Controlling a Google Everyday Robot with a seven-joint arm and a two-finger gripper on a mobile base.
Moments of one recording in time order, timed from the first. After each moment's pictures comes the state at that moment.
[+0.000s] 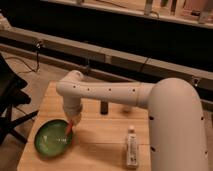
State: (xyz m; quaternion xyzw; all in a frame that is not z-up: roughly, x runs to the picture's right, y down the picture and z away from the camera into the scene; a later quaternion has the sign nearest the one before) arm -0.161 0.167 0.767 -0.33 -0.24 -0.39 0.83
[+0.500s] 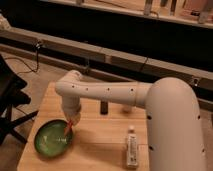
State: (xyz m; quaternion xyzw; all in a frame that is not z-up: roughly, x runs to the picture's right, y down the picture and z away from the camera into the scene) arm -0.171 0.169 0.767 -0.33 -0.24 -0.39 0.83
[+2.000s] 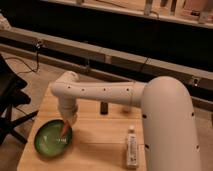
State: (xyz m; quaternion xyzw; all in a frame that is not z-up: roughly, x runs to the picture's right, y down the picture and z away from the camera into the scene) arm -0.188 0.171 0.767 -0.32 -0.24 -0.40 0.82
